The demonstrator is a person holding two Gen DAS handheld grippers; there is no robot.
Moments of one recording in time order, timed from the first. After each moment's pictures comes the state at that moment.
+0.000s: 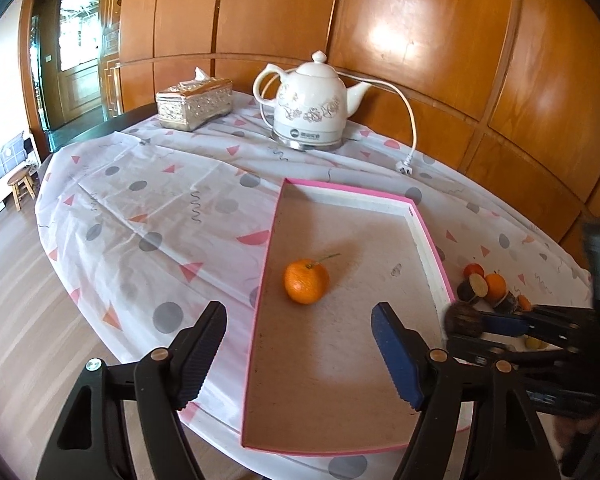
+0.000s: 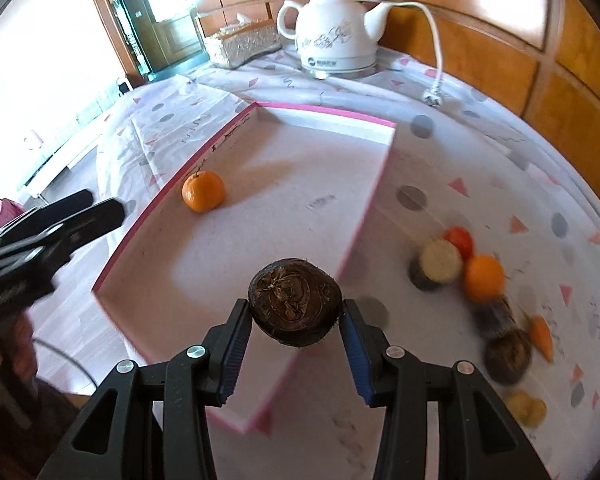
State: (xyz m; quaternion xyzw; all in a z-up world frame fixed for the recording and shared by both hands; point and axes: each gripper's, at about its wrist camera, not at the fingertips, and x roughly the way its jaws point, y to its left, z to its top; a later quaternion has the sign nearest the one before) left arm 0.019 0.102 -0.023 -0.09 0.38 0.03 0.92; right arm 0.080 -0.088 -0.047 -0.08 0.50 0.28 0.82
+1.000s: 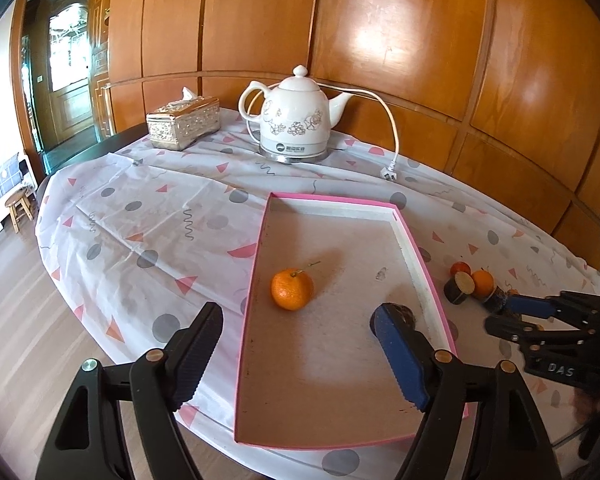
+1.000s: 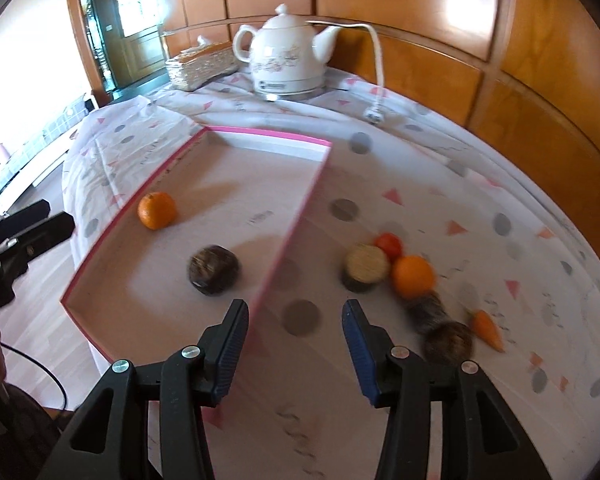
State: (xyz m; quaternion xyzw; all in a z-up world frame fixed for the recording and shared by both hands) left arm 0.010 0.085 -0.011 -0.06 0.36 0.02 0.93; right arm 0.067 -0.132 -0.029 -0.09 0.46 0.21 0.86
